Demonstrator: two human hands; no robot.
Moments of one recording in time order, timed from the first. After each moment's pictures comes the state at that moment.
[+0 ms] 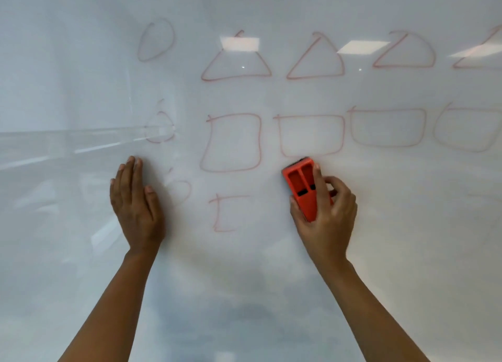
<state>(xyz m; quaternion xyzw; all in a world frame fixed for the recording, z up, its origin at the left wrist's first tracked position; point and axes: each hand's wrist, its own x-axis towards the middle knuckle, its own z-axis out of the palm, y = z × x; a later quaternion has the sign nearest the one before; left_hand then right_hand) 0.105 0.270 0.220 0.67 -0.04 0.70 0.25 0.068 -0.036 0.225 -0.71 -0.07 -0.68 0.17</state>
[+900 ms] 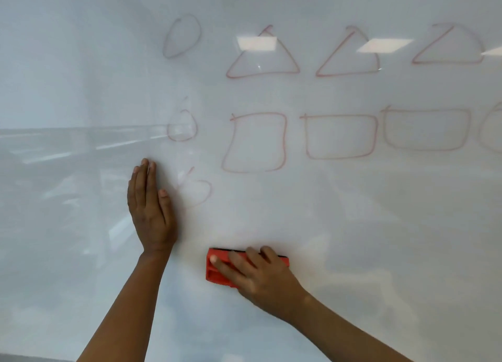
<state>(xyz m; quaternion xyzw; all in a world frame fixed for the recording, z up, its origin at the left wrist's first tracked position) 0.112 0.285 0.211 0.66 -0.06 0.71 0.25 0.074 0.052 0.147 -0.70 -0.40 -0.56 -0.18</state>
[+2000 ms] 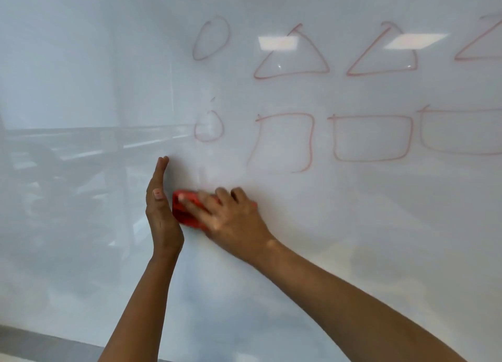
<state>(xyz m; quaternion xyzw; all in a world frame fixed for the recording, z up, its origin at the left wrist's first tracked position) 0.081 0.293 0.219 0.58 -0.14 0.56 0.58 0.083 0.149 0.239 -0.67 -0.40 -0.62 -0.10</state>
